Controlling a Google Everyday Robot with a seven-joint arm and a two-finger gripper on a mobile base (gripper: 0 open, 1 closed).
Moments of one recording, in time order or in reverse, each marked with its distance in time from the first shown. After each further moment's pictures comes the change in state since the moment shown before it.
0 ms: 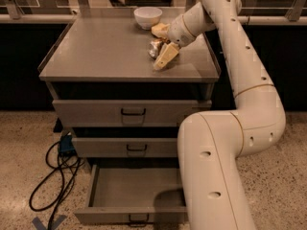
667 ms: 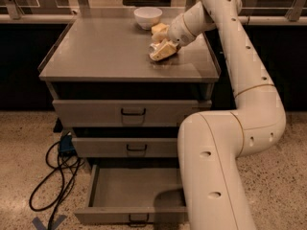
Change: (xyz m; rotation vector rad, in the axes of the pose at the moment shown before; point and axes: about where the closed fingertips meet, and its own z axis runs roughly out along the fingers) arm 0.000 0.000 0.000 0.000 0.000 0.000
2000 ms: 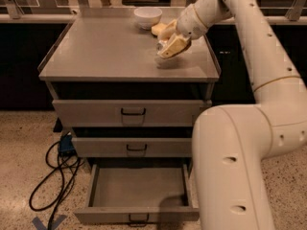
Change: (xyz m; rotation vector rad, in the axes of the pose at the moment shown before) arm -0.018 0.026 -0.055 -0.033 0.015 -0.069
